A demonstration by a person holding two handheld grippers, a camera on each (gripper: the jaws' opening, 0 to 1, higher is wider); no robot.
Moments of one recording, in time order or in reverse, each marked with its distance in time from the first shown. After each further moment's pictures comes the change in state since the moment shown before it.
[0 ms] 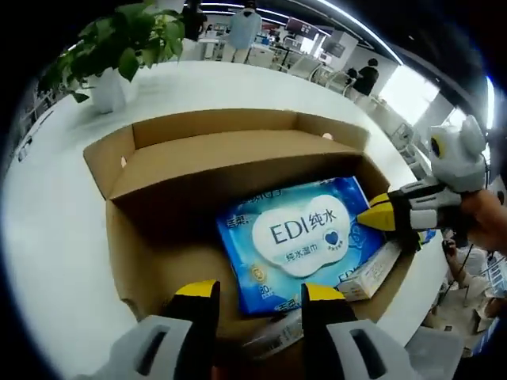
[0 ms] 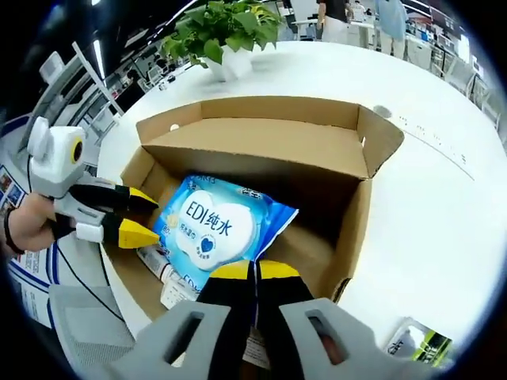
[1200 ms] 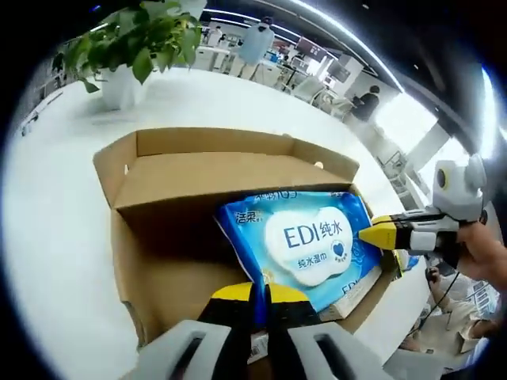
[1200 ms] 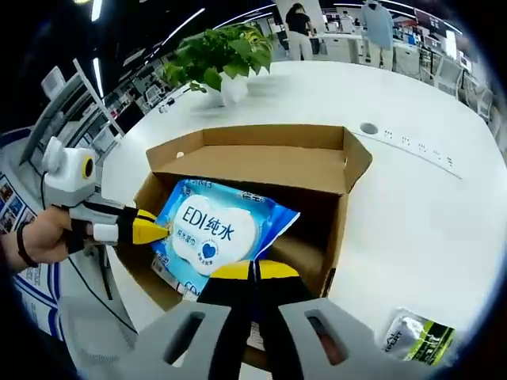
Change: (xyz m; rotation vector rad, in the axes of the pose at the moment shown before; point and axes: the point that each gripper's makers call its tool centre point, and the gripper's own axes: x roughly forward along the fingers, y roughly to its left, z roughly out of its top) left arm -0.030 -0.013 0.020 -0.106 -0.134 -0.093; right arm -0.043 0.023 0.016 0.035 -0.120 0.001
